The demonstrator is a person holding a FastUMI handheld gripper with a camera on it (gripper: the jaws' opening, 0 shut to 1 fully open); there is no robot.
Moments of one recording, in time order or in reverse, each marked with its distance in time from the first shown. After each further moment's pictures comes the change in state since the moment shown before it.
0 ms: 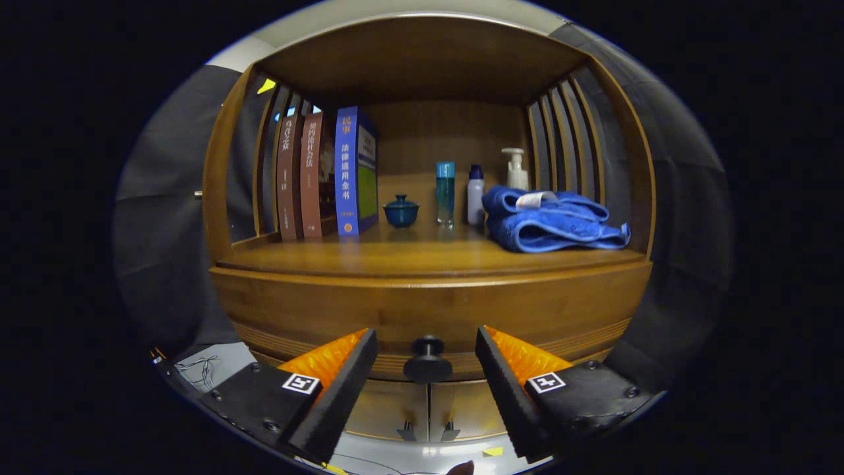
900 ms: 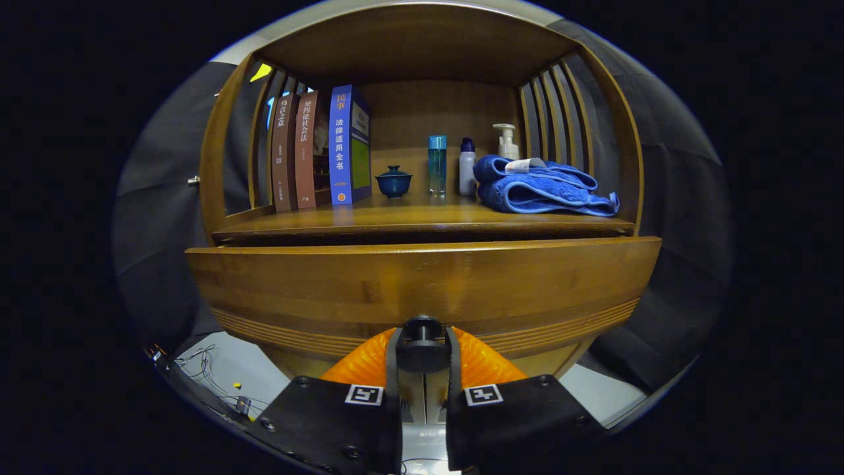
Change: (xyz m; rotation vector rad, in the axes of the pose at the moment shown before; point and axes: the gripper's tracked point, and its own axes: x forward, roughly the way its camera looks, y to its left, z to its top) arm -0.035 -0.008 -0.031 -0.001 0.086 -0.021
